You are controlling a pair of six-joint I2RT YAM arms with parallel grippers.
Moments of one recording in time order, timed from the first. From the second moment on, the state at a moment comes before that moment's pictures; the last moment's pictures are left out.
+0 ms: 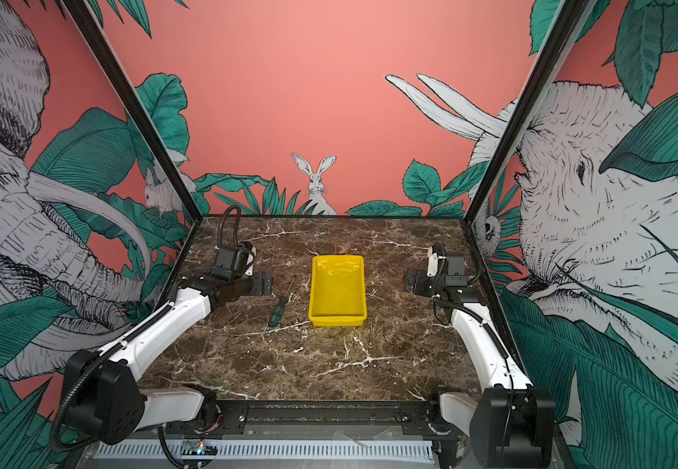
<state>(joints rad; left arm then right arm) -0.38 1.32 0.95 -0.57 -0.09 -0.28 0.02 1.16 0.86 -0.54 -0.20 0.20</state>
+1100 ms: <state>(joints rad) -0.53 1.67 0.95 -0.62 -0.05 -0.37 0.02 0.99 0.74 -0.78 -0.47 0.24</state>
